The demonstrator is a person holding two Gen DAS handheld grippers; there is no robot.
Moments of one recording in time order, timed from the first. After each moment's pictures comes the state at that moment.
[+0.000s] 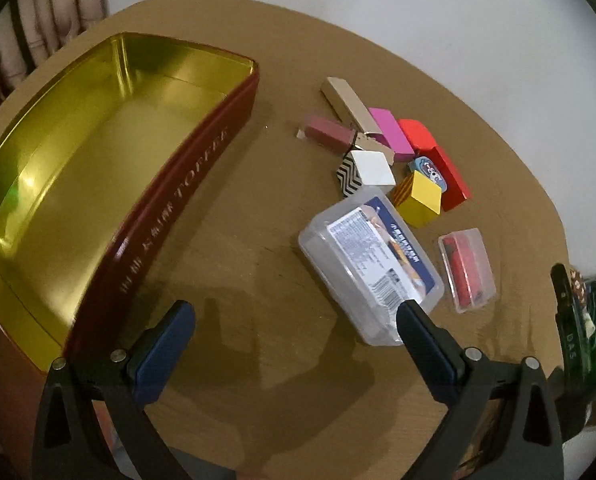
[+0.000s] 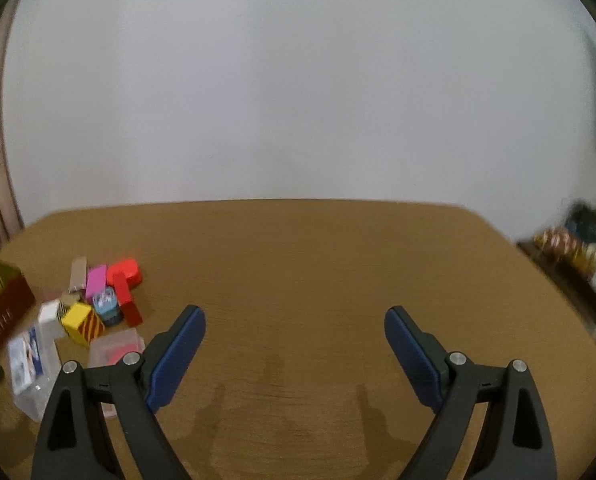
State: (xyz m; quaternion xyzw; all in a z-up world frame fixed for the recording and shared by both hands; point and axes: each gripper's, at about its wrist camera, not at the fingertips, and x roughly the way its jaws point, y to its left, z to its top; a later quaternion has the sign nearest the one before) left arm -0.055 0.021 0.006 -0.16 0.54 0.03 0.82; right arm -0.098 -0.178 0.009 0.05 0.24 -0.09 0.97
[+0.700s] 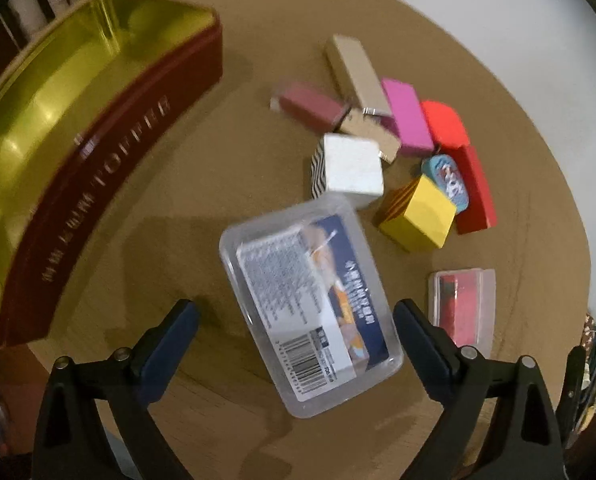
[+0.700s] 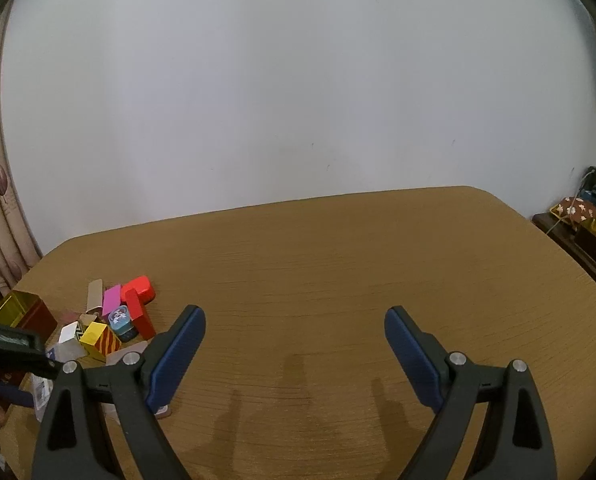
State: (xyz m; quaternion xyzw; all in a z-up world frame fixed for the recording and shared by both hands) left arm -0.006 -0.005 -0.009 -0.21 0.62 0.10 0.75; right arm -0.116 -0.202 0.008 0.10 0.22 -0.05 0.97
